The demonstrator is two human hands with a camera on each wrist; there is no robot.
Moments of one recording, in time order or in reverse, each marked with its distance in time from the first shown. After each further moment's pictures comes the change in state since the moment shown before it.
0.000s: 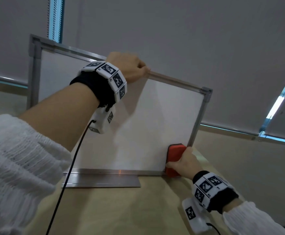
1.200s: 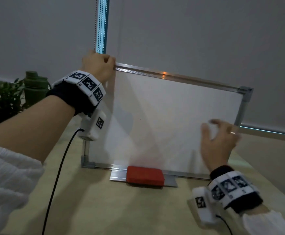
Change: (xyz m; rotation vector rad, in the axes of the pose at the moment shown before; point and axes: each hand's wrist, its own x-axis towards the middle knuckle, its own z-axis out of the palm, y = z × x) left_hand -0.052 -0.110 -0.028 -0.266 0.294 -0.547; right_hand -0.015 -0.071 0.003 0.456 0.802 -0.413
